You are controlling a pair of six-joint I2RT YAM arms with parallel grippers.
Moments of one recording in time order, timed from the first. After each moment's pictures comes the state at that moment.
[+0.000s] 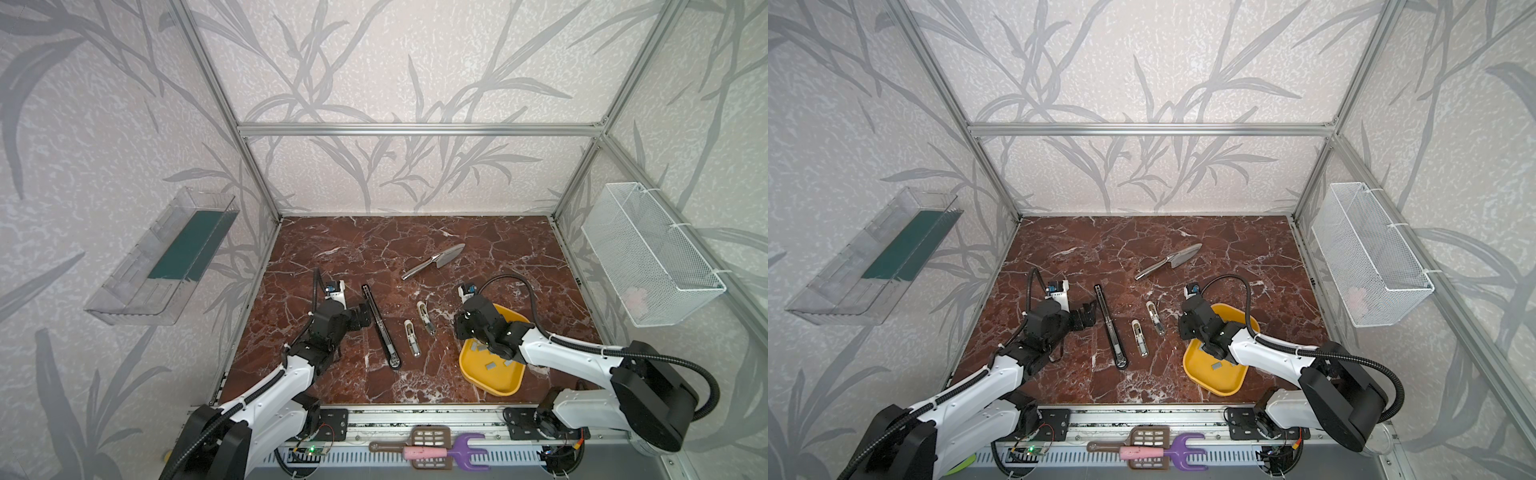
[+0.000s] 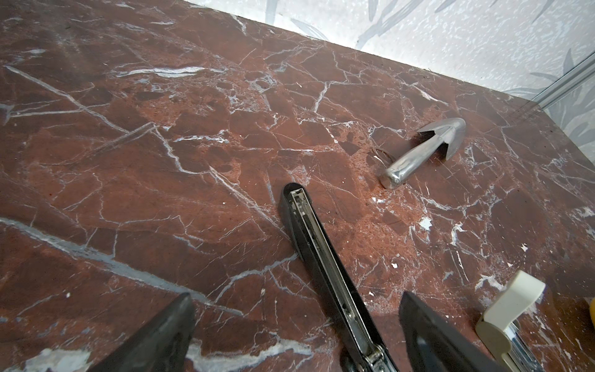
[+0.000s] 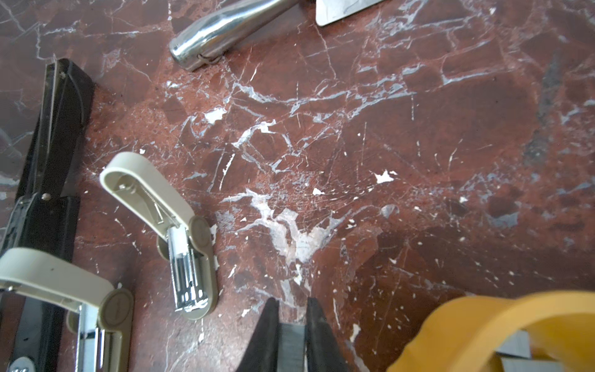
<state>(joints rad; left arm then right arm) -0.37 0.98 0.28 0.19 -0.14 -0.39 0.75 1.30 0.54 -0.04 0.17 0.46</state>
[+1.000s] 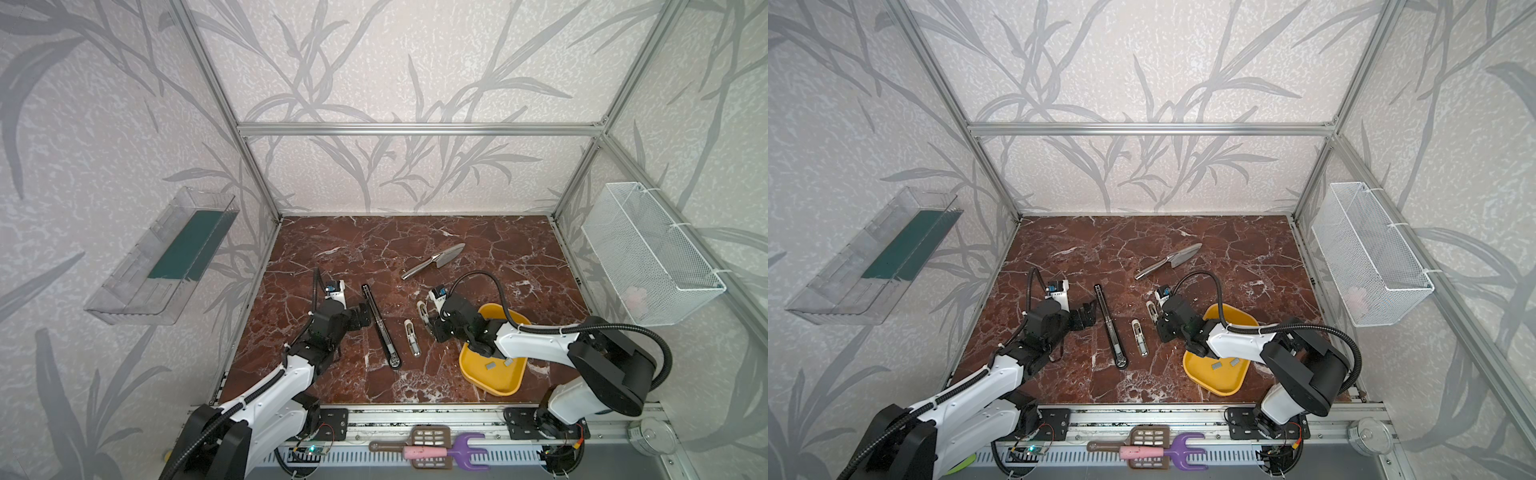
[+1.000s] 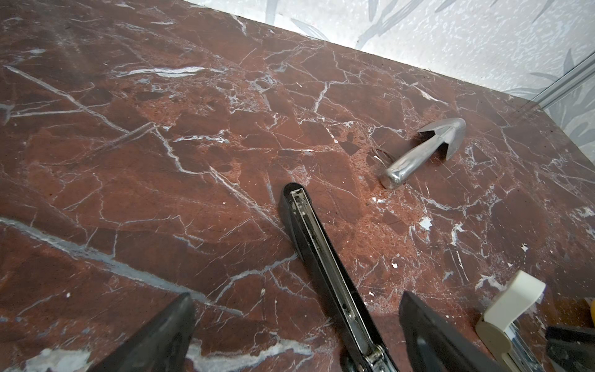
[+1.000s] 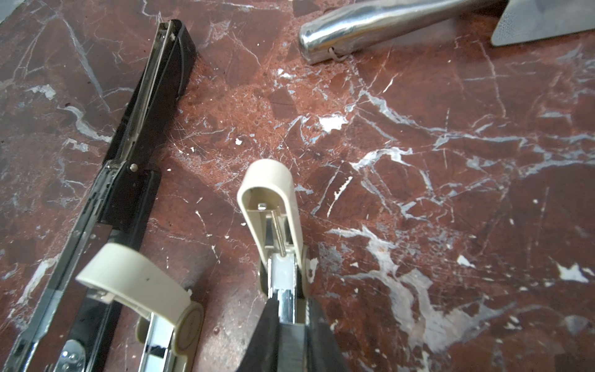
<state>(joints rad) -0.37 0.98 0.28 0.19 -0.14 -0.39 0.85 1.54 0.63 0.17 0.09 0.34</state>
